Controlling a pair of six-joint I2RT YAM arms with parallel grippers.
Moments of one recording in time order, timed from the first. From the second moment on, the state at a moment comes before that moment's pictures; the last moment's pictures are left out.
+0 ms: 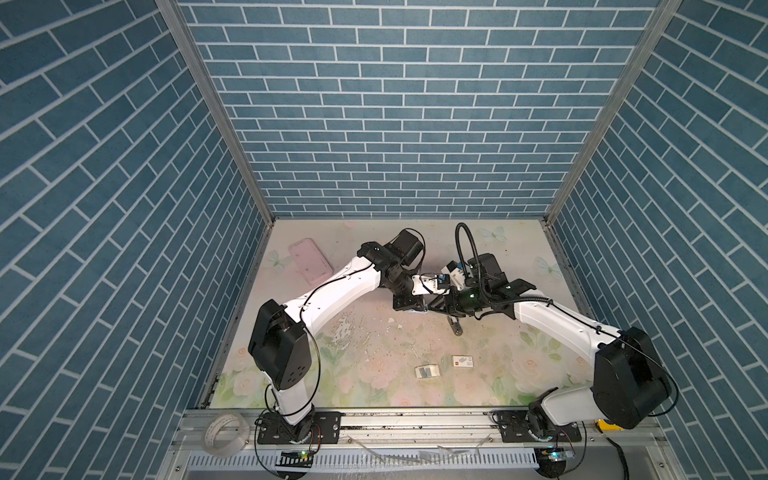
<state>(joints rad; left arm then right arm) -0.73 1.75 1.59 -1.03 0.38 0.82 0.57 1.43 0.95 -0.41 -0.69 0.58</state>
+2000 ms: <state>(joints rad) -0.73 1.75 1.72 -0.99 0.53 0.60 0.59 1.36 0.75 -0.10 -0.58 0.72</state>
